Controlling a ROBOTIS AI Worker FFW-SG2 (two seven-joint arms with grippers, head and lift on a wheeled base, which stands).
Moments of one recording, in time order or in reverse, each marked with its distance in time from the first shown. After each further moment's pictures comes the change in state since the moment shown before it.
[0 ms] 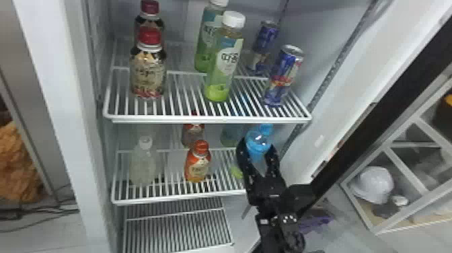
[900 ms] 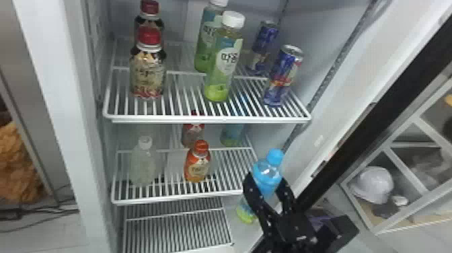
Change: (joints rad) left arm 0.003 0.005 0.003 0.000 0.003 -0.003 -0.002; right arm 0.452 0.022 -0.129 -0.570 -0.034 0.361 0.132
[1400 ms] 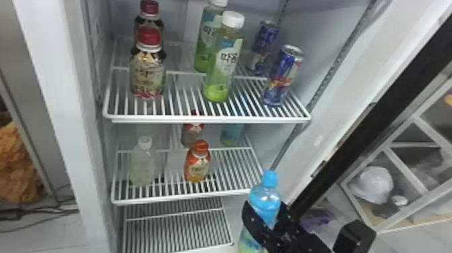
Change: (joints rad) left arm 0.004 0.006 0.001 0.000 -0.004 0.002 0.000; right arm 0.208 0.004 -0.112 -0.305 -0.041 0.377 0.139
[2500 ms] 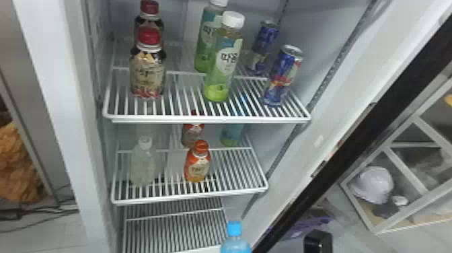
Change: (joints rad) left arm 0.006 0.001 0.000 0.000 0.001 -0.004 0.000; right arm -0.015 -0.058 -0.007 -0.062 -0.060 0.516 0.164
